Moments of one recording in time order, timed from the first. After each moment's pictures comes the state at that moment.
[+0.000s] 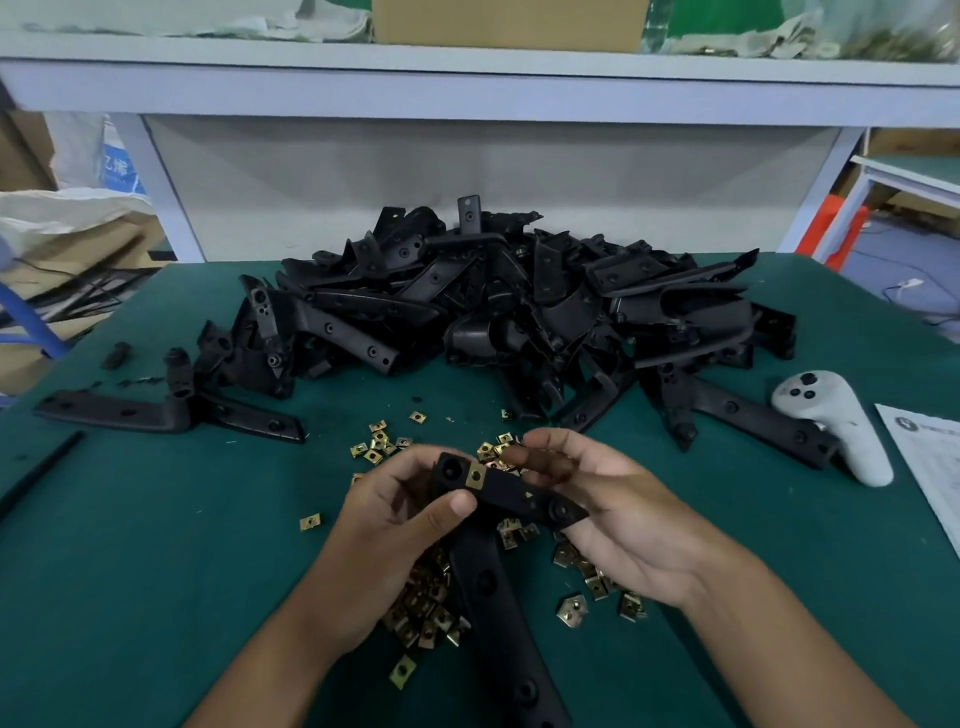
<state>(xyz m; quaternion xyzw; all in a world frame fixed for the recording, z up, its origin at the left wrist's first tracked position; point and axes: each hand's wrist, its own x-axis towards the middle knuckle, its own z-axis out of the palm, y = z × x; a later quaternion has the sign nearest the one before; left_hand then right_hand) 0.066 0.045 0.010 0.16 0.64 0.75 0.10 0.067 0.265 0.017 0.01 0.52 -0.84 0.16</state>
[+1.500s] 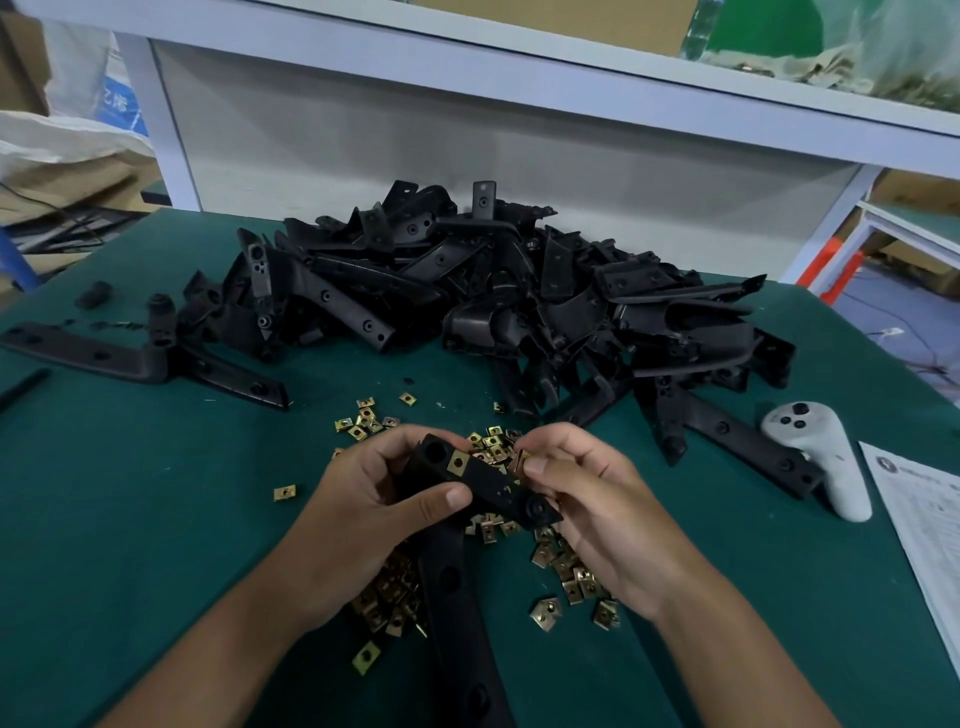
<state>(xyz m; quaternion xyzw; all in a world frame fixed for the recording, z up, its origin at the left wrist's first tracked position) 0.066 0.048 0.015 0.12 0.64 0.75 0.10 0.072 0.261 0.027 -0.03 0.63 -0.77 0.10</state>
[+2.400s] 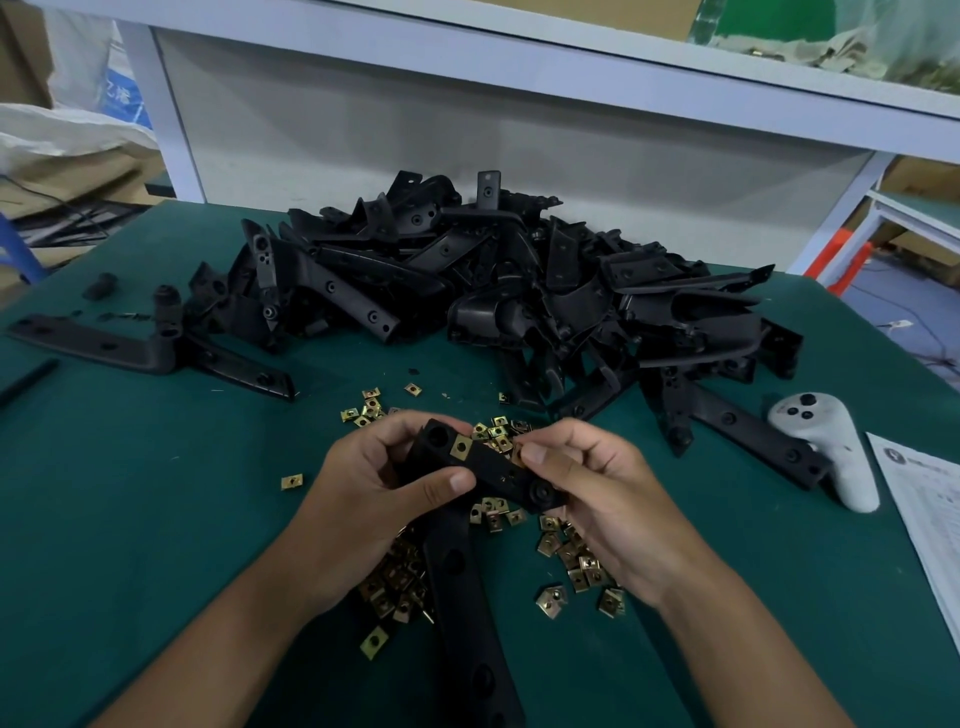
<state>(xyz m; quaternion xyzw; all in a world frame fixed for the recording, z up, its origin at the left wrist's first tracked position) 0.065 0.049 0.012 0.13 0.62 0.77 0.07 0.072 0.261 0.021 -0.03 0.66 -0.74 0.08</state>
